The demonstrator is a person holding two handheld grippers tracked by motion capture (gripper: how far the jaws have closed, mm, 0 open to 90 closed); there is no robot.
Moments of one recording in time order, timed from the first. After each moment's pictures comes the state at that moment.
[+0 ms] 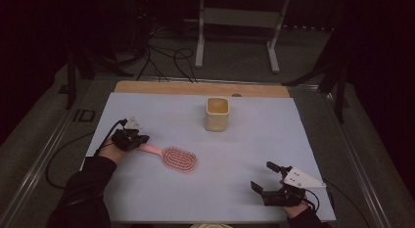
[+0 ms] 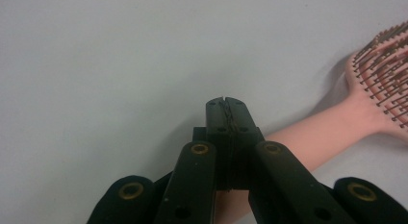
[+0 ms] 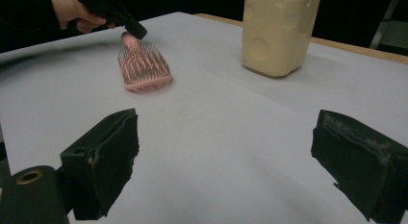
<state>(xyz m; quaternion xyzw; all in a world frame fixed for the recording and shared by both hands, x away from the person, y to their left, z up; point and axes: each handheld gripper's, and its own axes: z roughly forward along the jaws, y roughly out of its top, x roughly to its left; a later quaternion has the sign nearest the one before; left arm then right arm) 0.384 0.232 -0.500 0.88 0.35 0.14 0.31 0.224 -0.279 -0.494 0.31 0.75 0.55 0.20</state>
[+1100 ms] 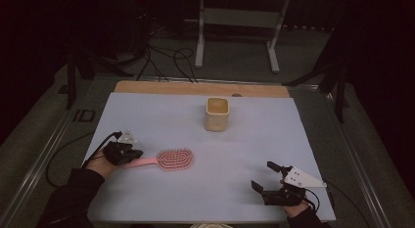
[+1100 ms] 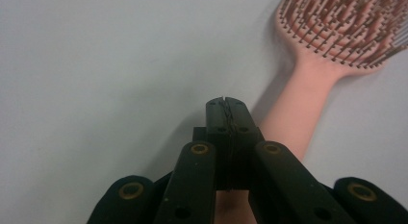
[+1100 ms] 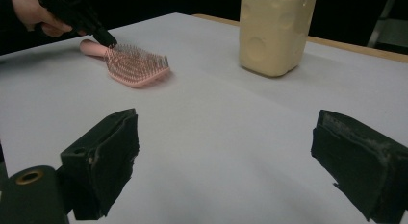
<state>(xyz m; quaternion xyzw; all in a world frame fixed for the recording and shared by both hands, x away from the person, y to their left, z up) 0.339 0.243 -0.498 0.90 0.31 0.11 0.27 0.224 -0.280 -0.494 0.32 0.75 0.55 0.20</state>
